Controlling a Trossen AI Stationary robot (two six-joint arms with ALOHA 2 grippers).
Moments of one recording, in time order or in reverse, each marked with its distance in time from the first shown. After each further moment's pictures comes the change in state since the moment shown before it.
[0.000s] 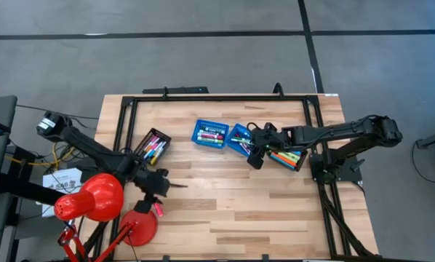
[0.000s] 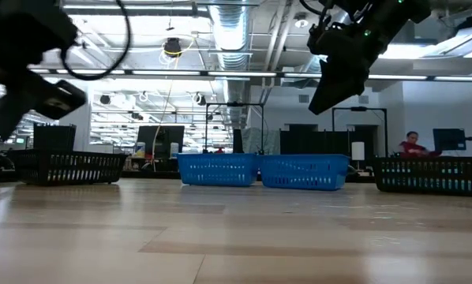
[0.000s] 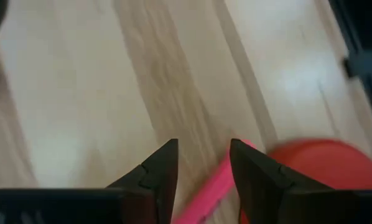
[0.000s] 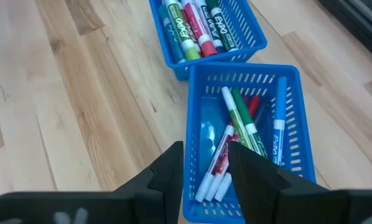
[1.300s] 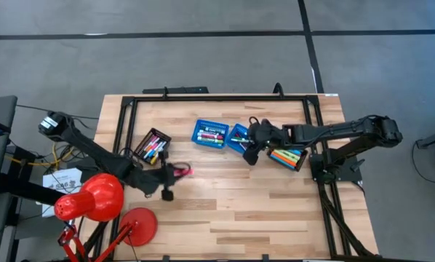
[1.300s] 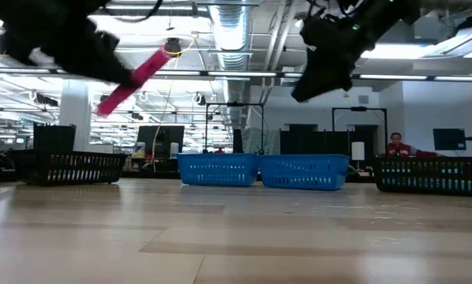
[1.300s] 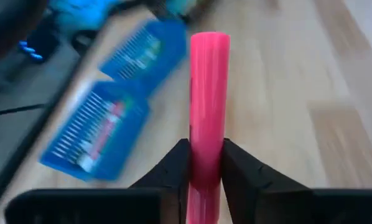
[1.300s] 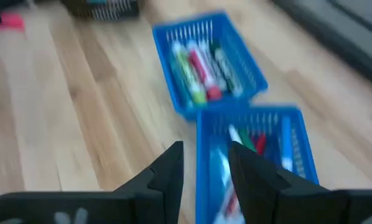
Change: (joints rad) left arm -0.075 0.029 -0.001 0.345 -0.869 0.101; right arm -0.028 0.000 0.000 0.151 0.002 -0.003
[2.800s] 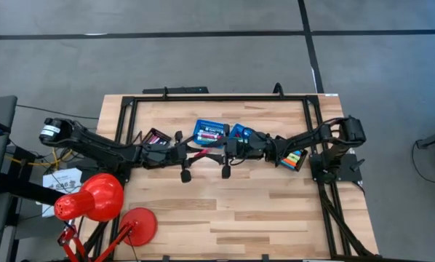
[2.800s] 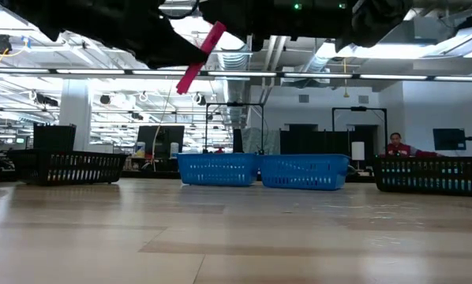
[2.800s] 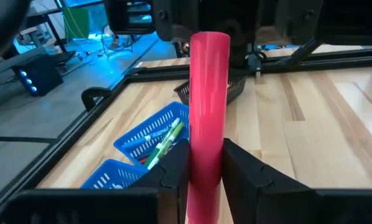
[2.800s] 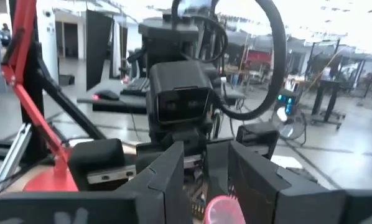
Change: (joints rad) left arm 0.354 0.100 0.001 0.581 0.313 0.187; right arm 0.088 0.408 0.059 1.185 -0.244 -0.487
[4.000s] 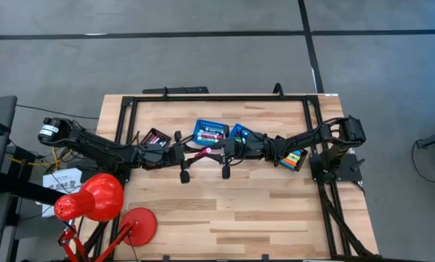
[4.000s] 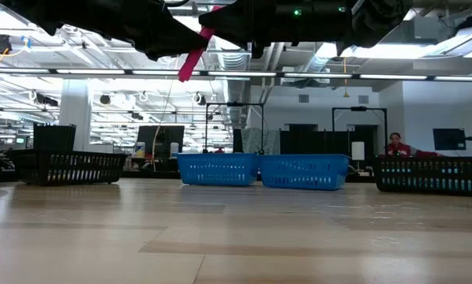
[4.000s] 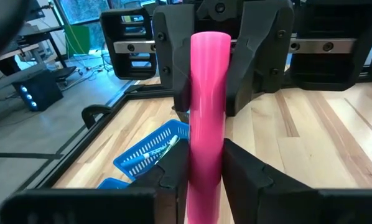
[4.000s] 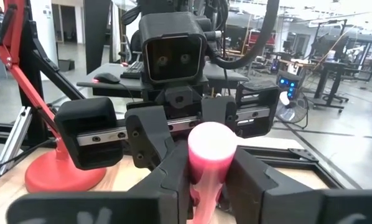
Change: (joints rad) left arm -0.023 -0.021 0.001 0.039 -0.011 0.030; right arm -0.006 0.000 0.000 -0.066 0.005 0.015
